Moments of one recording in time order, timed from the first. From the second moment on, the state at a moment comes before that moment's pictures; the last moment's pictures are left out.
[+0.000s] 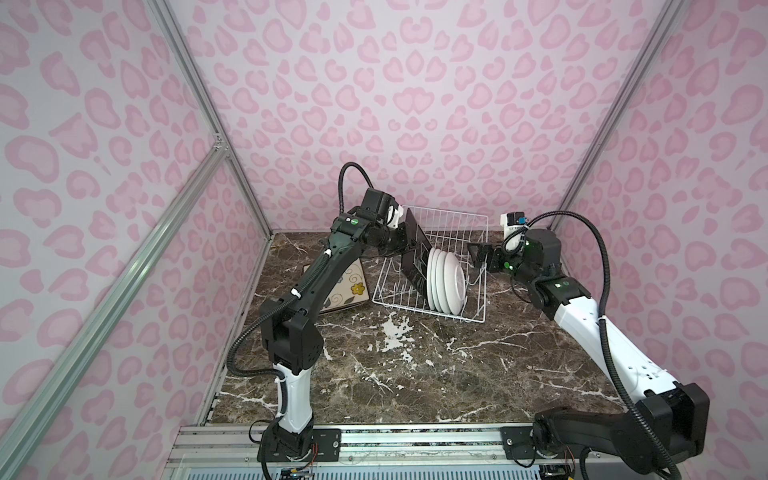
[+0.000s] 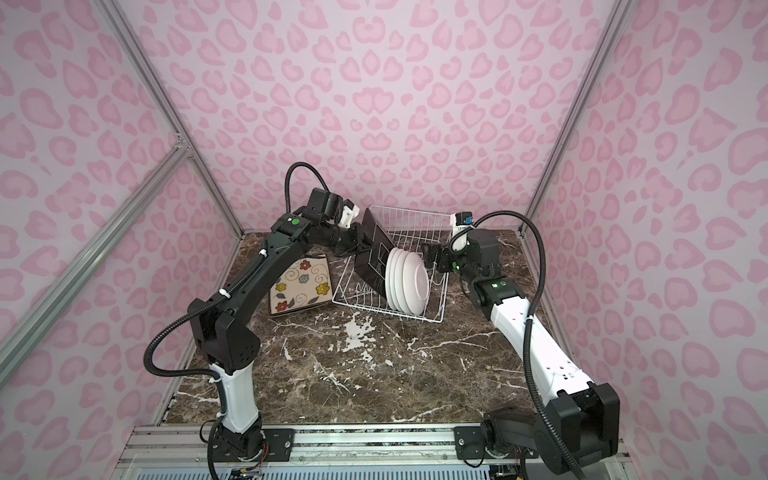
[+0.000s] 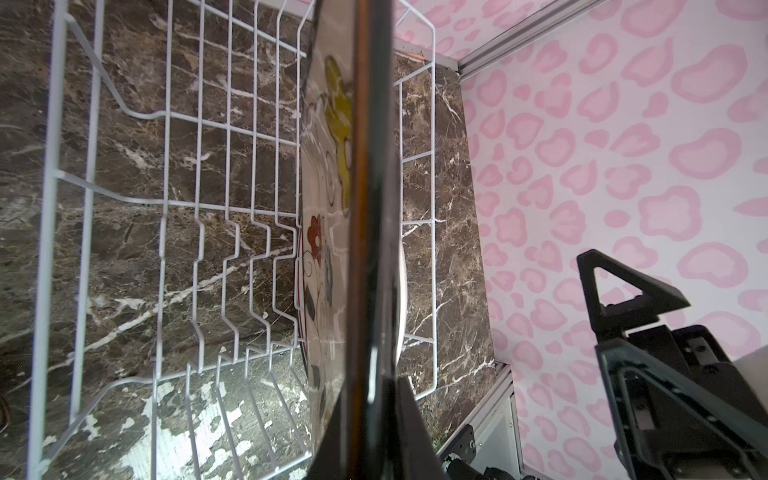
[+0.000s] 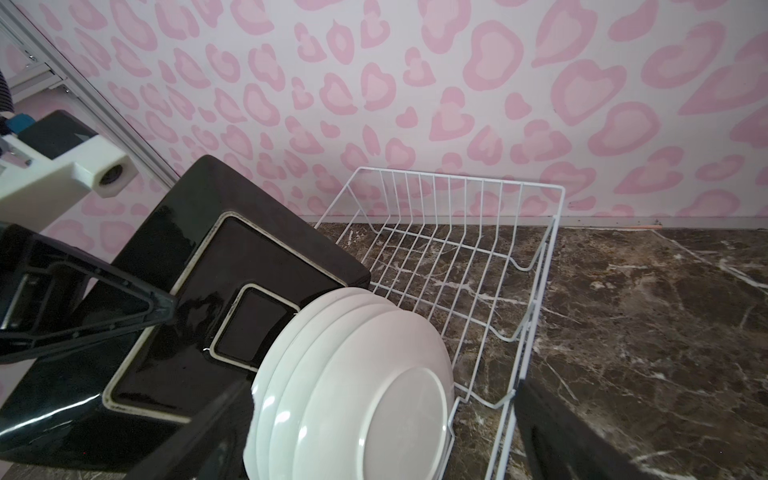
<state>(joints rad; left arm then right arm) -0.48 1.96 2.06 -0.90 0.47 -0.61 0.25 1.30 1.13 -0.20 -0.16 0.25</state>
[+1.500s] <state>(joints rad) -0.39 1.77 2.07 -0.95 0.42 -0.49 0.26 1.35 1.18 -0.22 -0.20 0.28</state>
